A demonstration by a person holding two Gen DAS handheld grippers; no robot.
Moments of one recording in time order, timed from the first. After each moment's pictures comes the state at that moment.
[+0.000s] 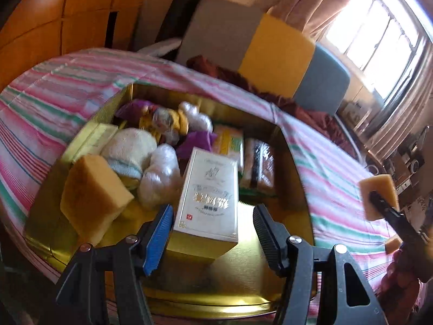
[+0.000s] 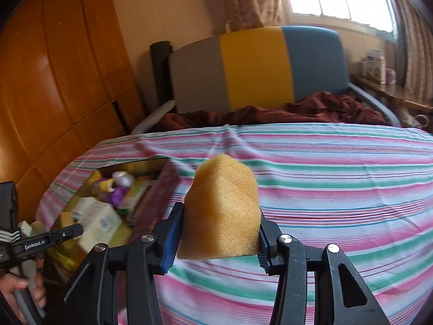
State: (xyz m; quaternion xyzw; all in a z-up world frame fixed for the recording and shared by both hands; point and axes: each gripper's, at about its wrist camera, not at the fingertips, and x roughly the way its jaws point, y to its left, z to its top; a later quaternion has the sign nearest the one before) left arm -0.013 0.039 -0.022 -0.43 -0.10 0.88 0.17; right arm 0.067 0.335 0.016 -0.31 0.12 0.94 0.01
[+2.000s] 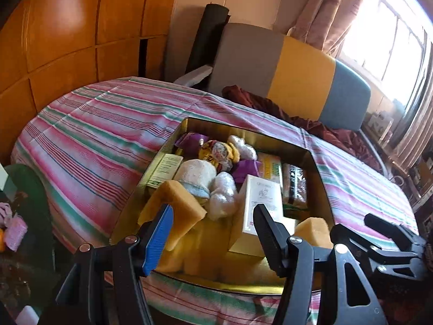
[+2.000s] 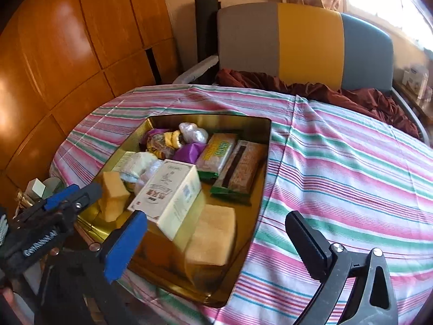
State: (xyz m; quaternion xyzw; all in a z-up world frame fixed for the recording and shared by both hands) left arm 0.007 -0.012 0.014 -0.39 -0.06 0.91 0.08; right arm 0.039 0.188 0.020 -0.41 0.05 0.91 -0.05
